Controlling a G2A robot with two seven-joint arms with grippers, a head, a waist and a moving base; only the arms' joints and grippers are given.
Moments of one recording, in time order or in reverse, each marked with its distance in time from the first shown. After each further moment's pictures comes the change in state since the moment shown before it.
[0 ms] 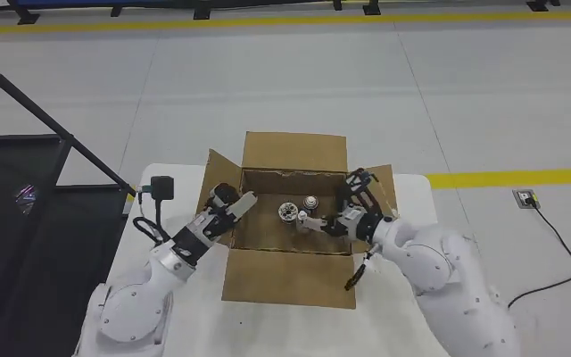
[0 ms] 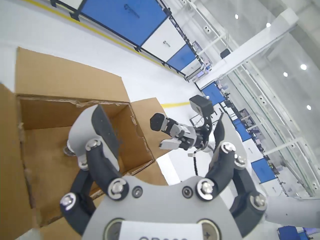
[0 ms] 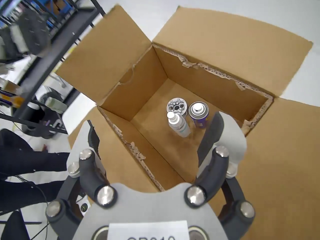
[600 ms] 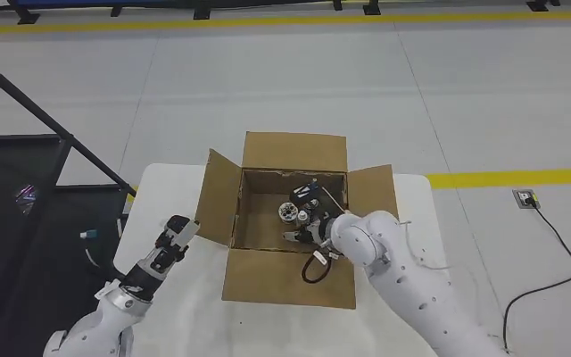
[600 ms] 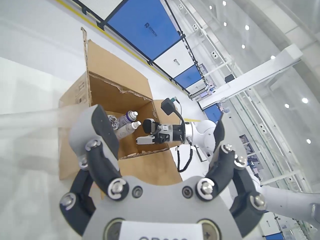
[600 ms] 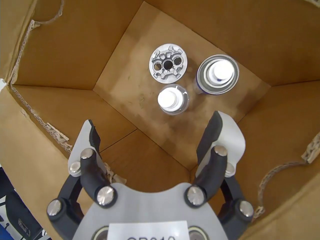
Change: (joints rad) left arm 0.209 0.030 -0.184 0.013 -0.155 -0.128 0.023; right arm 0.209 -0.083 -0.280 0.289 -0.062 0.234 0.172
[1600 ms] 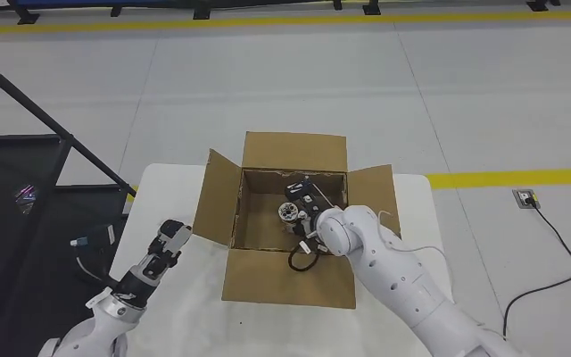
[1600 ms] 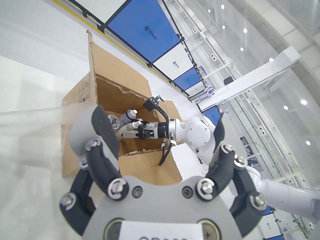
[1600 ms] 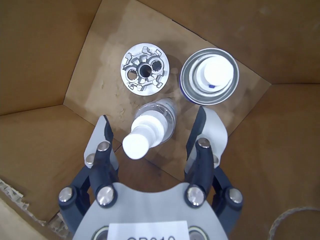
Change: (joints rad) left arm 0.054 0.032 -0.020 -0.013 -0.032 -0.024 0.042; right arm 0.137 -0.104 -0.121 0.294 -0.010 0.083 -0.087
